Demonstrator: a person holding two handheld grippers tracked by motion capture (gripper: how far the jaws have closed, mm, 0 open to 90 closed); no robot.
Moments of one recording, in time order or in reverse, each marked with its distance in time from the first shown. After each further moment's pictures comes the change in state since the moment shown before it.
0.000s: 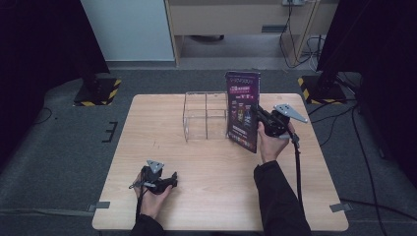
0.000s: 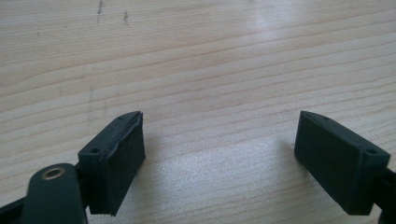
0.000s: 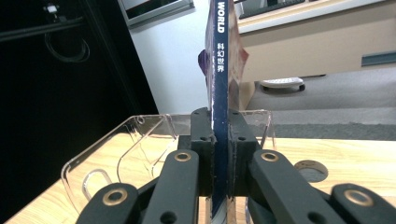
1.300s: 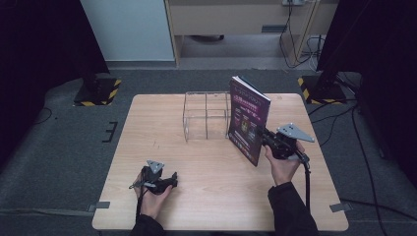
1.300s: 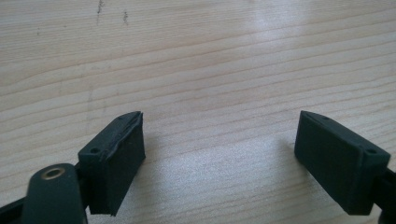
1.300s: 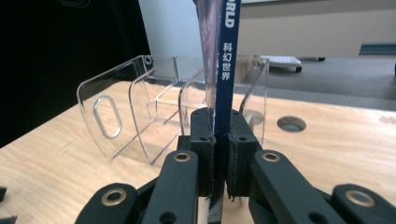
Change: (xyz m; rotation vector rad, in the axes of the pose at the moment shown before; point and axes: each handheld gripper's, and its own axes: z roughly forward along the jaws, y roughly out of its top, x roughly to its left) left arm -0.001 0.000 0.000 0.000 0.001 0.000; right arm 0.006 -0.027 -0.059 0.138 0.009 -0.126
